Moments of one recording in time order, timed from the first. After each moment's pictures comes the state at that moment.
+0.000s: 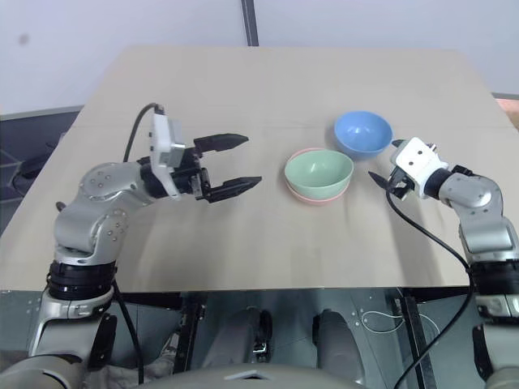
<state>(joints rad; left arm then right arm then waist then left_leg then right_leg) -0.46 0.57 0.07 -0.29 -0.53 0.41 -1.03 -0.49 -0.78 0.02 0.28 0.00 -0.01 0.75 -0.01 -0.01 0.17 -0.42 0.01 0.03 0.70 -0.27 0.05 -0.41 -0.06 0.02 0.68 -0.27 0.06</state>
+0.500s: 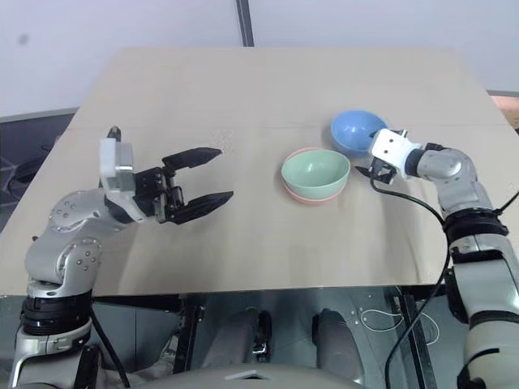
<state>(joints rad) -0.26 0.61 0.19 -0.34 -0.68 0.36 -1.07 -0.85 -0.66 0.18 0.85 -0.16 -0.34 0.82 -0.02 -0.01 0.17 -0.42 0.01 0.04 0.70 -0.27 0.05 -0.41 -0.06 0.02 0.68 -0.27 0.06</state>
